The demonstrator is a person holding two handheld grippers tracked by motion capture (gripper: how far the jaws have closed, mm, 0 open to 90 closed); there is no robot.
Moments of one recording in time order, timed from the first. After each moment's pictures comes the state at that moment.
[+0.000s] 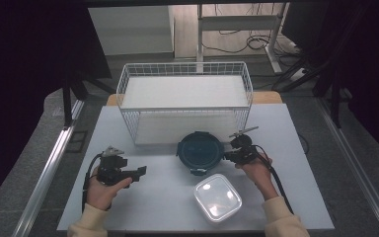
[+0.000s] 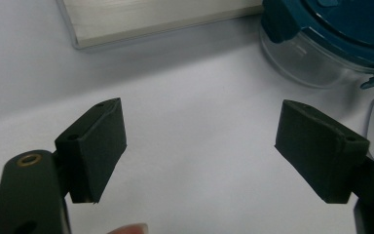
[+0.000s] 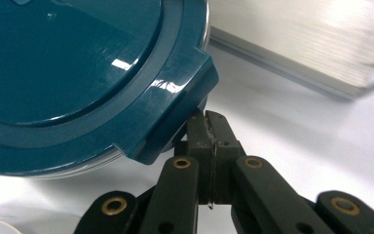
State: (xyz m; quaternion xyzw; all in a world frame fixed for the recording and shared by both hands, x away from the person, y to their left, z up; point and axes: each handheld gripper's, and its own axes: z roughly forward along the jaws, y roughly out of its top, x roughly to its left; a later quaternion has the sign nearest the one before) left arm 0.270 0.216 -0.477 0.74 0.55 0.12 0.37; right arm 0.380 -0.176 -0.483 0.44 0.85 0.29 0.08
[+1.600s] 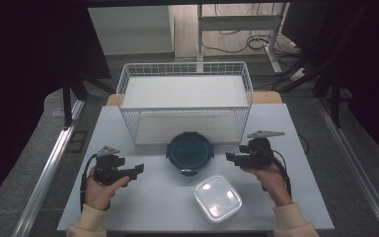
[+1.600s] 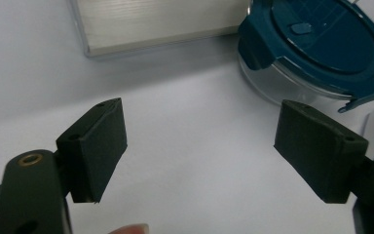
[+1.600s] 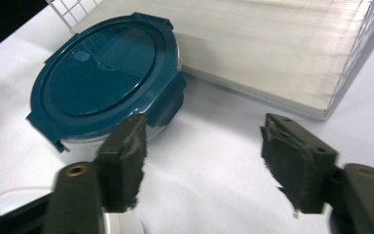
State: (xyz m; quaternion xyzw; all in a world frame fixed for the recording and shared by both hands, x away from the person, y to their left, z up) left arm 0.266 0.220 -0.471 0.72 0.56 0.12 0.39; right arm 0.344 -0.215 -0.451 0.44 0.80 0.41 0.09
